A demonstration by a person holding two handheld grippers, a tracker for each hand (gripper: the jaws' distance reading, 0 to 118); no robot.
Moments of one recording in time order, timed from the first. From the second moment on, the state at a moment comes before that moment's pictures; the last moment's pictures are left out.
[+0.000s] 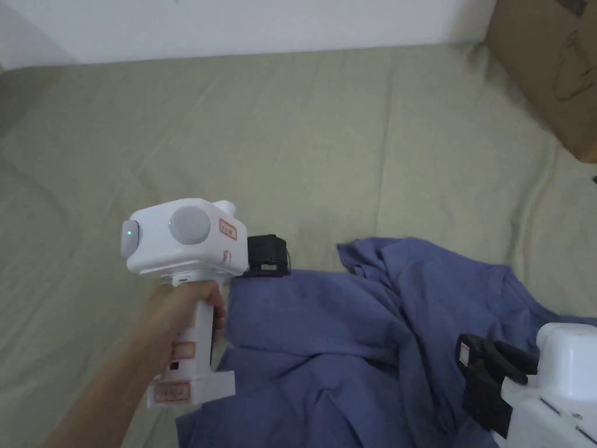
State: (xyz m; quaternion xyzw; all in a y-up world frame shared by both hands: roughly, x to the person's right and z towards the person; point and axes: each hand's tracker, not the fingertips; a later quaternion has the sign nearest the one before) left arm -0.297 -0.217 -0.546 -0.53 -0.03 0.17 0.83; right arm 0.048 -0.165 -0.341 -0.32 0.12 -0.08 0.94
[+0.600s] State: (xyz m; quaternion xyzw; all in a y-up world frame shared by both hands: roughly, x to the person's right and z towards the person) left arm -0.276 -0.189 -0.509 -0.49 -0.03 0.06 0.87; right arm 0.093 -0.152 -0.389 -0.34 0.14 -0.08 0.93
